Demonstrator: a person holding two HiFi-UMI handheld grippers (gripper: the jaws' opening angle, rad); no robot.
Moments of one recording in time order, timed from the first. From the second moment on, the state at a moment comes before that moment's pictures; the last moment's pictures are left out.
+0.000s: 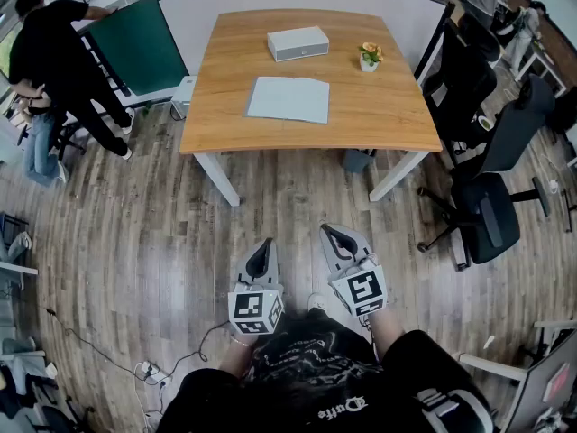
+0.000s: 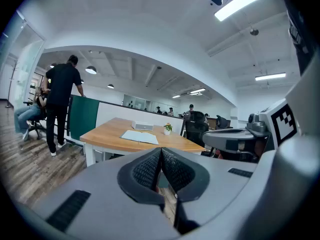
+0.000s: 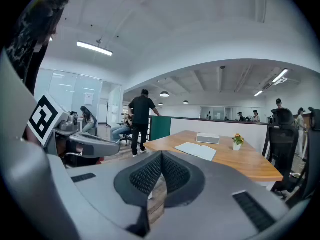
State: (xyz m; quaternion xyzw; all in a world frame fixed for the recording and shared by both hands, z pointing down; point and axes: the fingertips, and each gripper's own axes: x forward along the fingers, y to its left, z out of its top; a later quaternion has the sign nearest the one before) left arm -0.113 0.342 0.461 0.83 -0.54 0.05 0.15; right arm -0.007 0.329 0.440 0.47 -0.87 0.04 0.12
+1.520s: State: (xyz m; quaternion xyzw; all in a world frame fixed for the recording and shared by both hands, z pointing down) left arm -0.043 0.369 0.480 0.83 -0.52 0.03 0.18; right arm 0.066 0.349 0.484 0.45 -0.88 0.10 0.10
